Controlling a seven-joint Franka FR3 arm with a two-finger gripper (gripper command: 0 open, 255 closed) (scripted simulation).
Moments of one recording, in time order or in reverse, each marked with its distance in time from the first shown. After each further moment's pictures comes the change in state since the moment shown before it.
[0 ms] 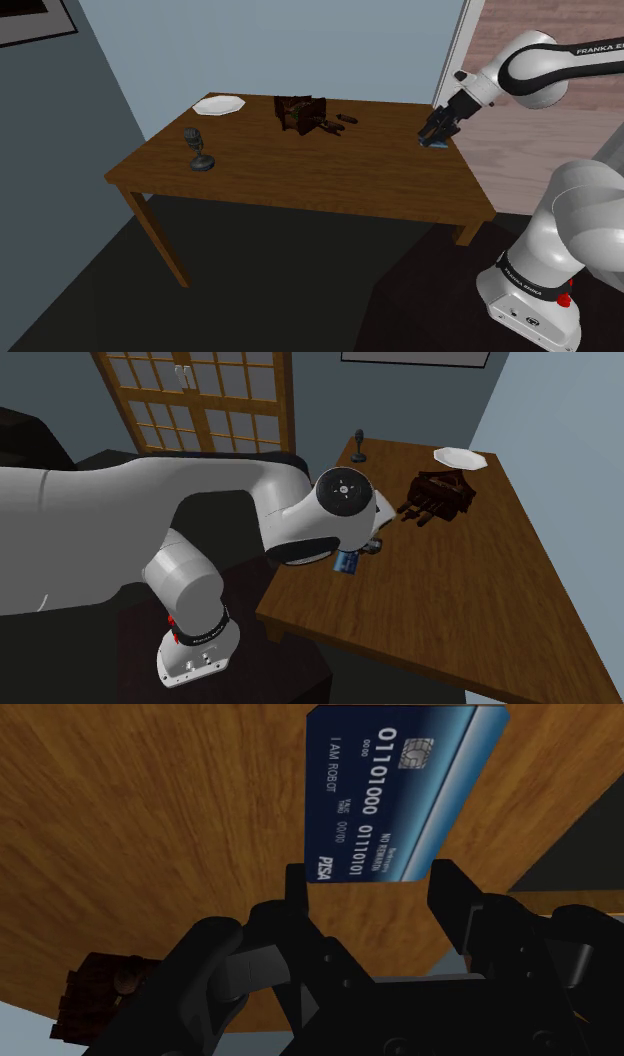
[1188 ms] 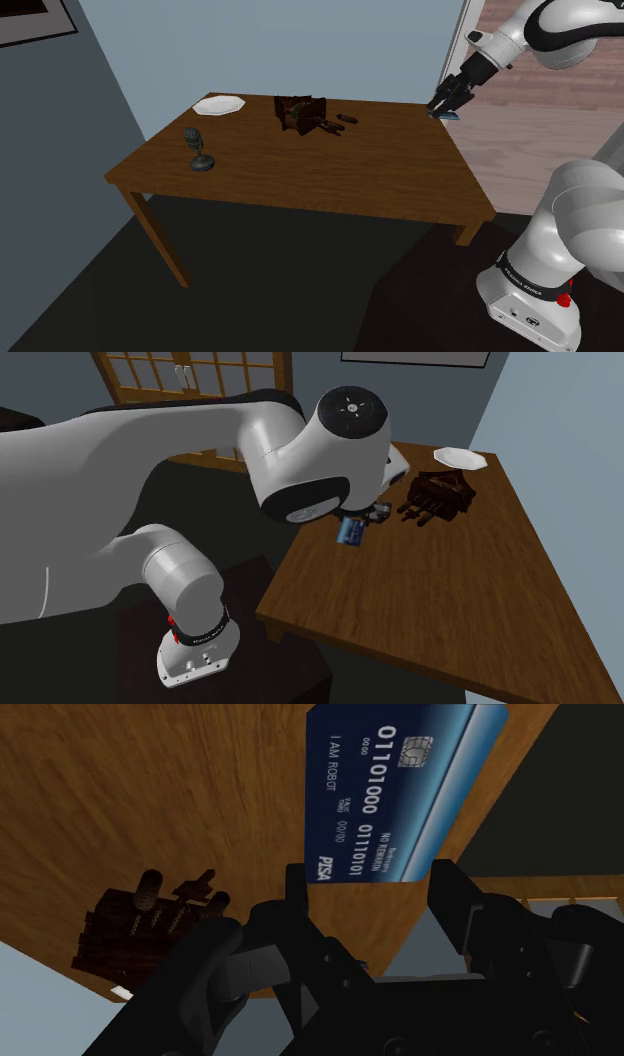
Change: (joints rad) arm 0.001 -0.061 0.138 0.179 0.047 -0.233 0.093
